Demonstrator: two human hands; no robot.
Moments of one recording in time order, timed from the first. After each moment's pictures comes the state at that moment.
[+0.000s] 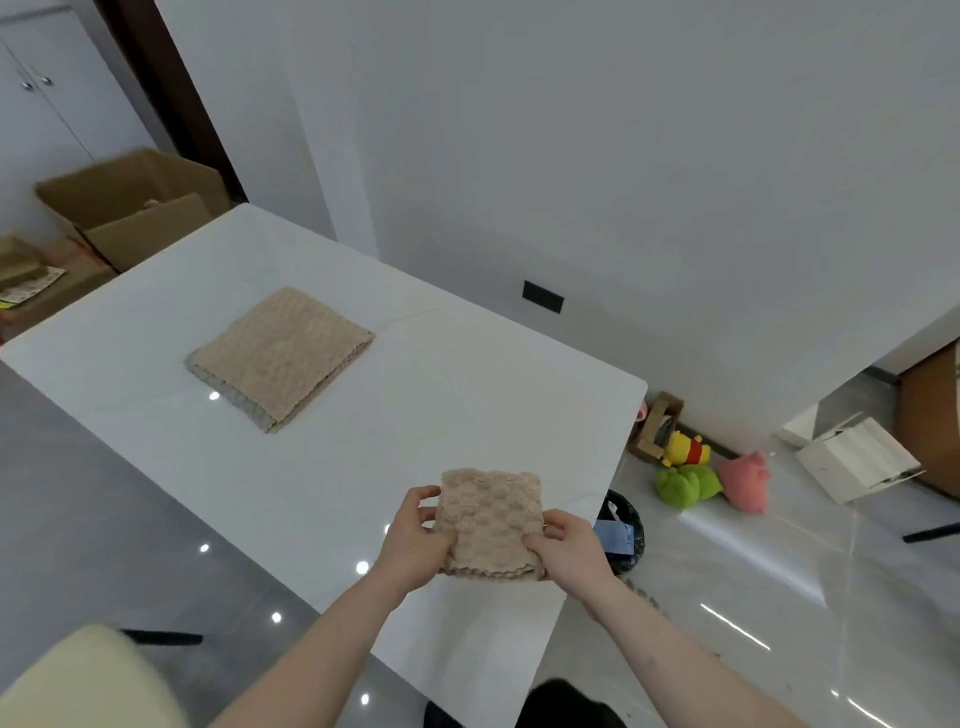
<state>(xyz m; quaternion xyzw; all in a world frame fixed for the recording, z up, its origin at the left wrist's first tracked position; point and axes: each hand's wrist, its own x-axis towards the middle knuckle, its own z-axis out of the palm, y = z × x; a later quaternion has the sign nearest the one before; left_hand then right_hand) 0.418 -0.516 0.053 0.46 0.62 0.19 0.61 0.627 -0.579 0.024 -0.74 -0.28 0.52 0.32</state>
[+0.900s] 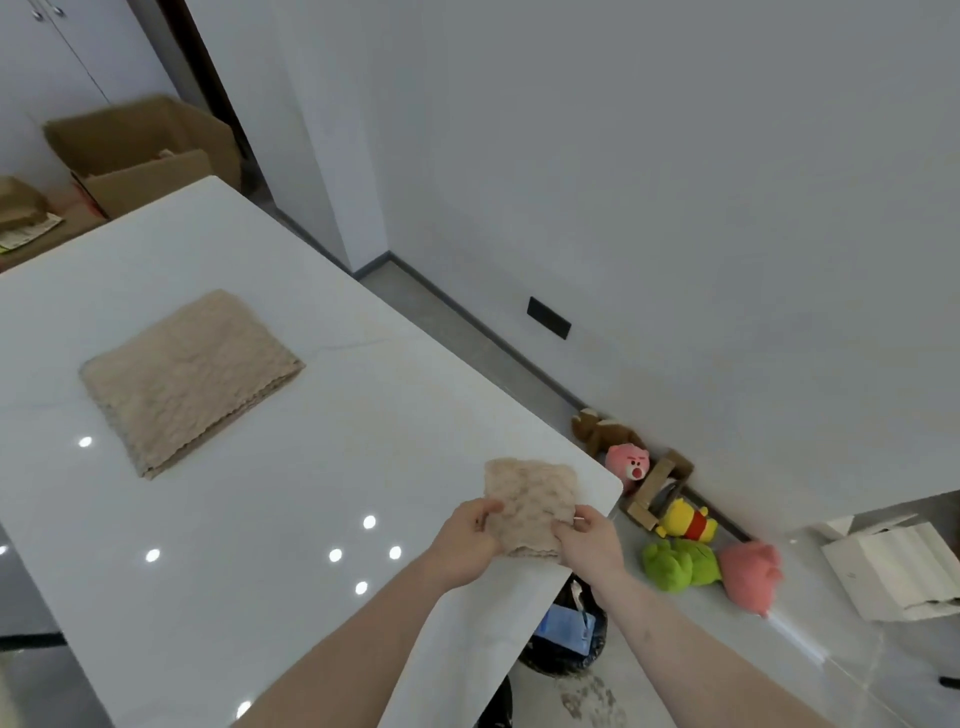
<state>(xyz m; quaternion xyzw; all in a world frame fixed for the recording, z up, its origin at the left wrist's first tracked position) 0.675 -0.350 -0.014 0.49 0.60 0.07 0.63 0.870 -0.374 -0.059 -0.78 -0.25 0.50 0.29</state>
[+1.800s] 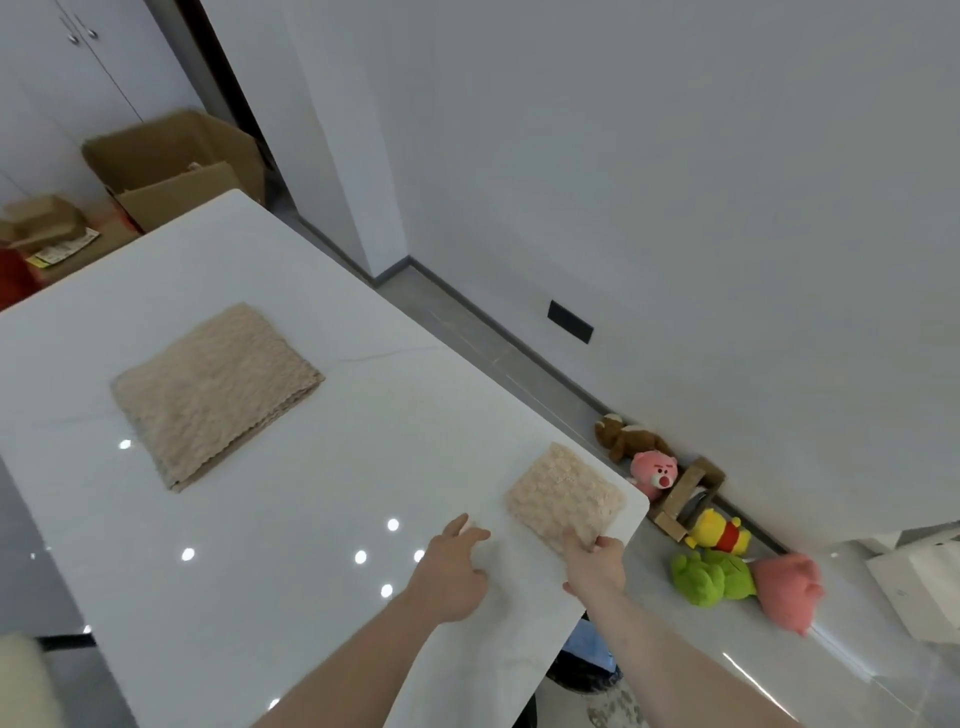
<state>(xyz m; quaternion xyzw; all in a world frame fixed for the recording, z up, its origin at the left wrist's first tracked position) 0.631 -0.350 -0.049 0.65 0.62 -0.04 0.45 0.845 -0.368 -0.096 -0.82 -0.13 0.49 0.26</state>
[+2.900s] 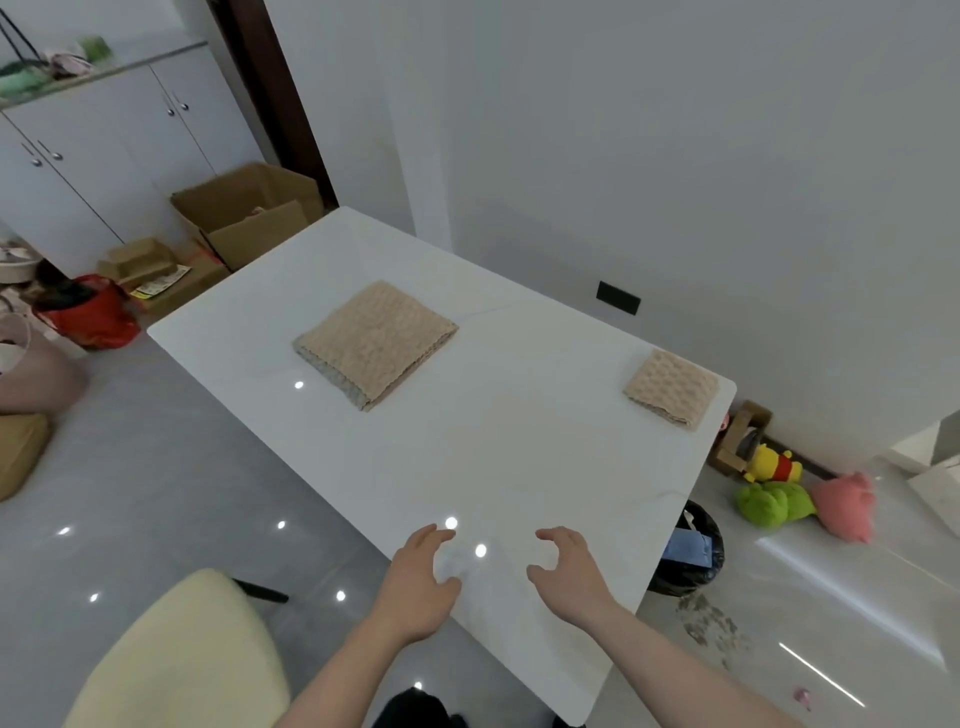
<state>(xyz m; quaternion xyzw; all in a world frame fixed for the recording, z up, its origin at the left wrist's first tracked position) 0.290 -0.575 0.009 0.65 0.64 0.04 0.41 0.526 -0.597 -0.013 -0.73 -0.45 0.48 0.15</state>
